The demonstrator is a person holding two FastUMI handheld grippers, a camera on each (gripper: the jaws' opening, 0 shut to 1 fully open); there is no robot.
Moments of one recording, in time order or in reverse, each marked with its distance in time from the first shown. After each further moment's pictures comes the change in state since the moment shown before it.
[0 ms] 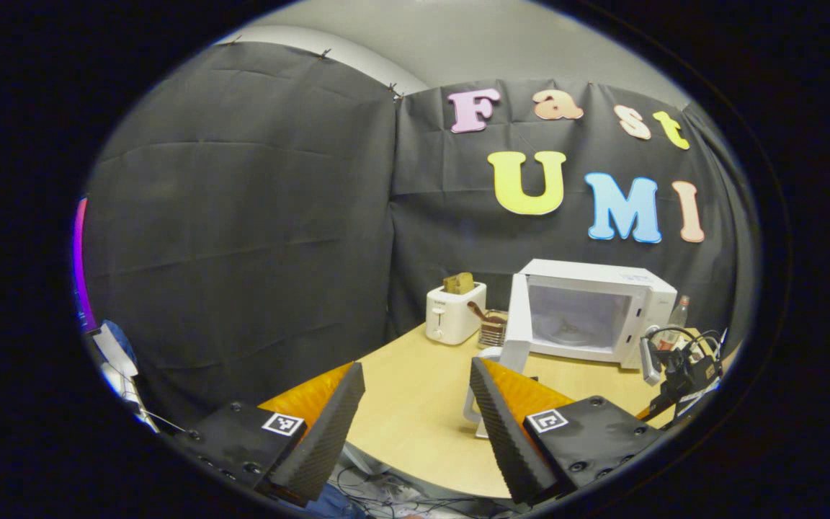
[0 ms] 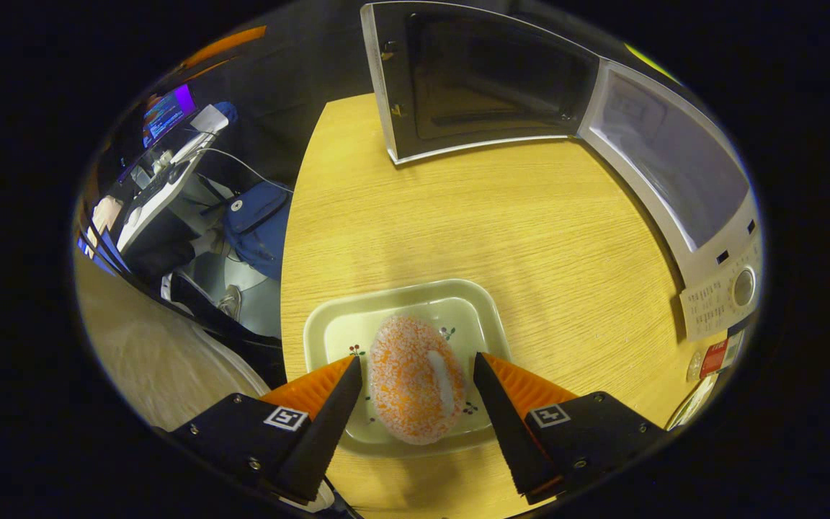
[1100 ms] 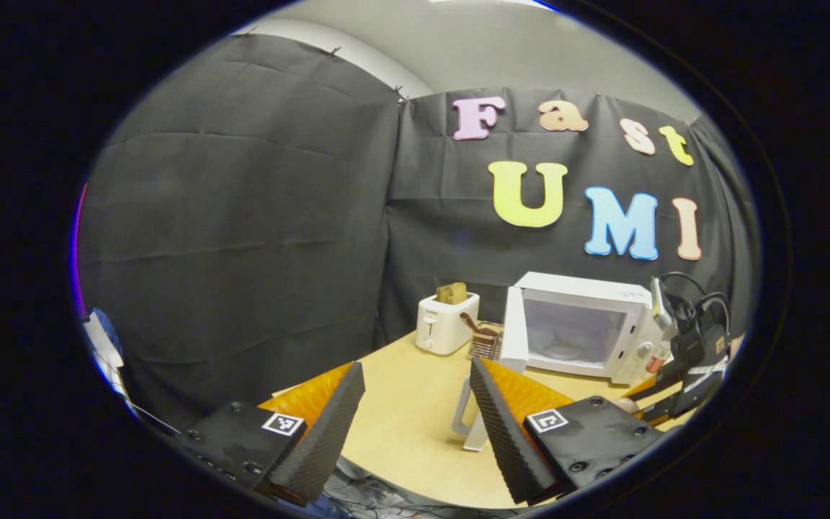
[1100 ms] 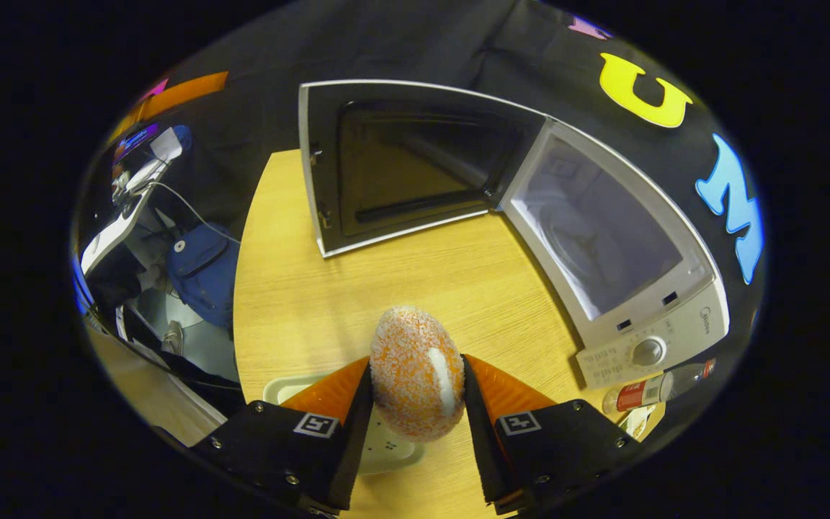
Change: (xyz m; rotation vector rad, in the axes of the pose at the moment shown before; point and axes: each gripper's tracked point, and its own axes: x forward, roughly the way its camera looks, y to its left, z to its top) left arm 0.023 -0.010 0.012 -0.063 -0.037 -0.041; right arm -0.071 -0.069 0.106 0.015 -0.238 -0.309
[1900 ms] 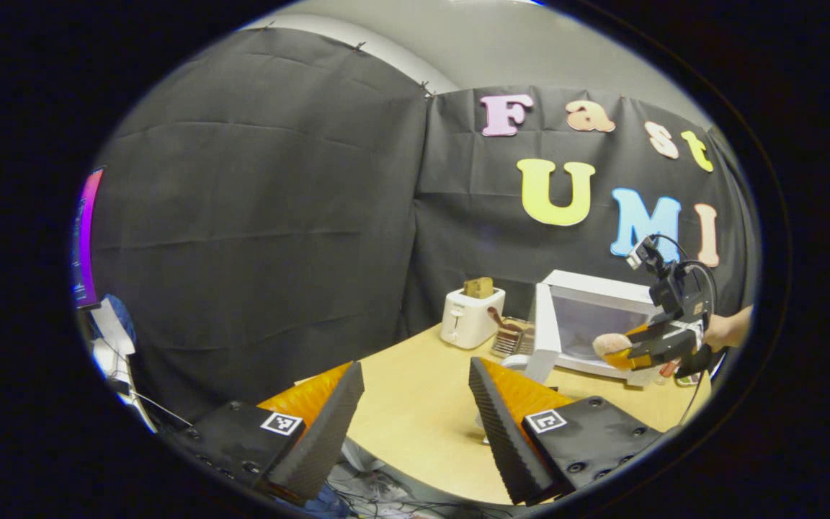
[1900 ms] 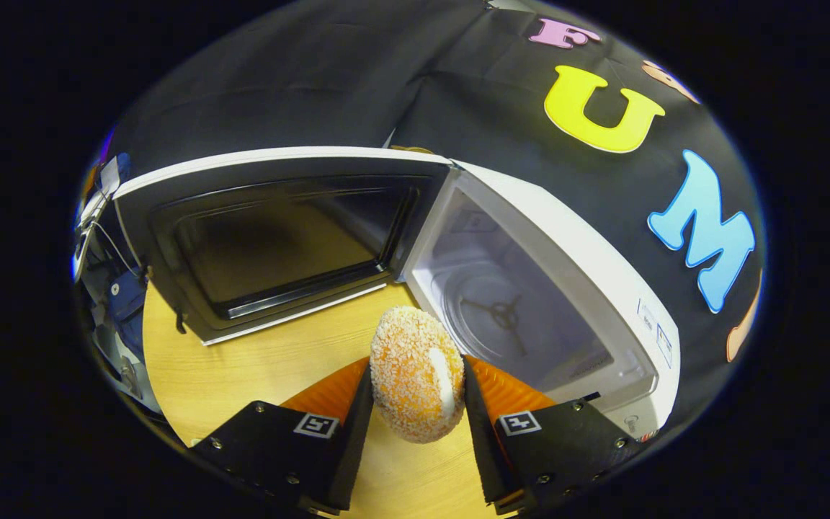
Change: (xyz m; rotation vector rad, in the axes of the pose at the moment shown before) left arm -0.011 0.033 -0.011 -0.032 0.029 0.104; right arm 0.051 -0.132 0.097 0.016 -0.142 -0.252
